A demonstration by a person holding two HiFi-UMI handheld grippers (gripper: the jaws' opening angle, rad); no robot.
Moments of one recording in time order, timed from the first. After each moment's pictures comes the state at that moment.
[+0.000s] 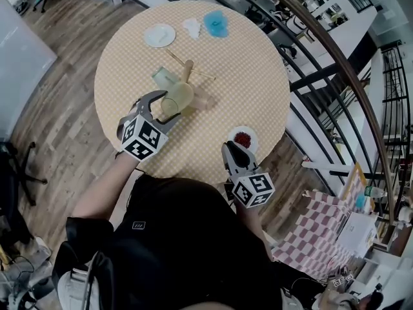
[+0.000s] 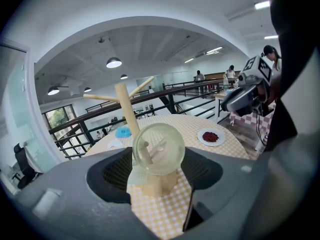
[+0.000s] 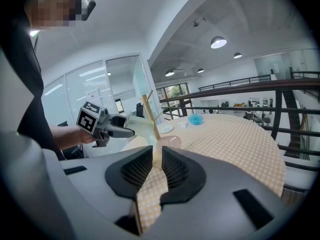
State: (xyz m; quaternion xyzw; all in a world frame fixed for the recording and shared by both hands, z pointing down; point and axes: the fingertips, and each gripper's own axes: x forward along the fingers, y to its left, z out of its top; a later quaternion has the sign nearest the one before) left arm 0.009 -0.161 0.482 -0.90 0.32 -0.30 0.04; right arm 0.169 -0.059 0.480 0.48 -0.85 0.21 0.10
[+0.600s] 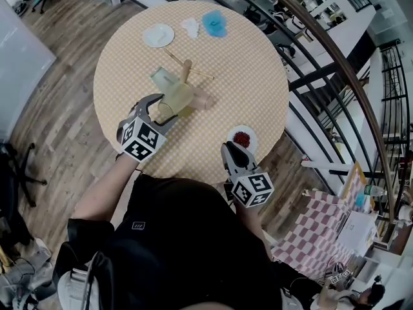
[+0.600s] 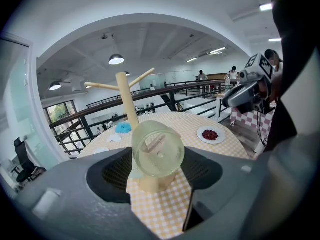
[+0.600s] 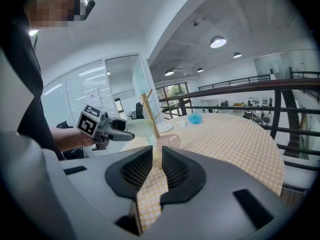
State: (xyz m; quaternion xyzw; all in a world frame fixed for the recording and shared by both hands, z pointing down) left arm 0.004 -0.158 0.500 -0.89 0.33 -0.30 0.02; right arm 0.170 -0.057 0.482 0.48 -0.84 0.22 0.10
